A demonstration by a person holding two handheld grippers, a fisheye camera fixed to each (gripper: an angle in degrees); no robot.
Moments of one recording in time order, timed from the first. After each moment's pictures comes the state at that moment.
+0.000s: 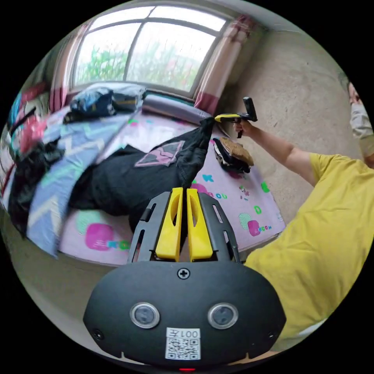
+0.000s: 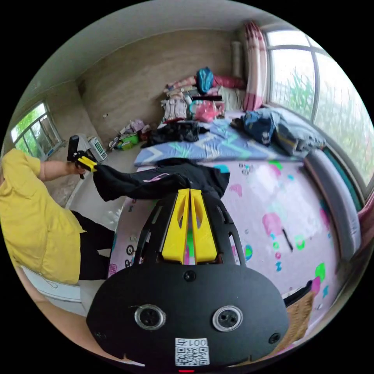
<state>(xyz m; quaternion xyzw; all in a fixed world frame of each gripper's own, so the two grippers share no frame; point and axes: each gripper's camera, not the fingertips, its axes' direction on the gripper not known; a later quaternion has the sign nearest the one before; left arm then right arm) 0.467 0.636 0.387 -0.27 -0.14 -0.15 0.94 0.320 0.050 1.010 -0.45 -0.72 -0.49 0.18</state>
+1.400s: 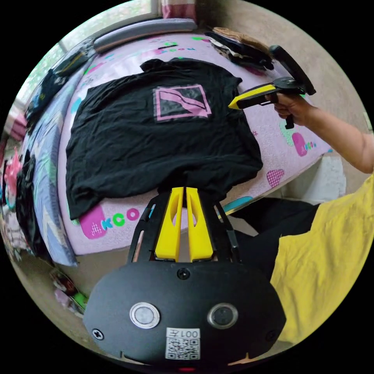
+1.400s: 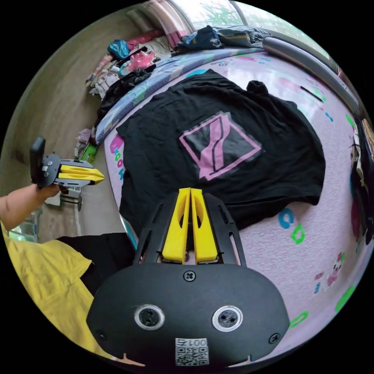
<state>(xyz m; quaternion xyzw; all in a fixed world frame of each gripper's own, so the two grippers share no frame) 0.303 0.663 0.755 -0.59 -0.14 -0.02 0.80 0.536 0.251 0.972 -0.64 -0.49 -0.51 0.30</state>
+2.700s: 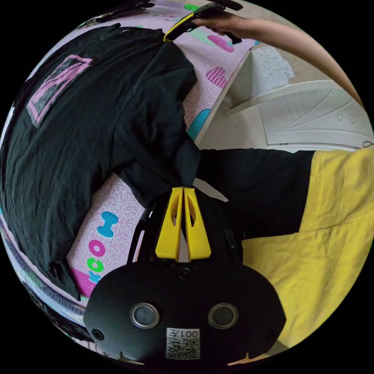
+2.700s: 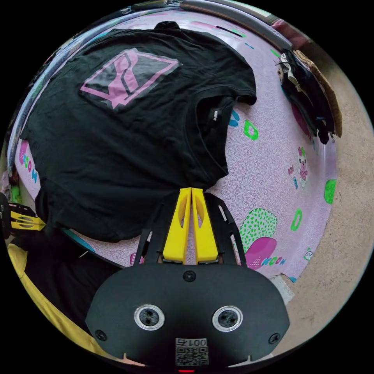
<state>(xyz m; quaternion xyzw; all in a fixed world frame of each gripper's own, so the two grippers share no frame) 0.188 0.631 0.757 -0.71 0.18 0.14 0.67 0.666 0.353 0.989 -0.62 -0.17 -0.63 0.44</state>
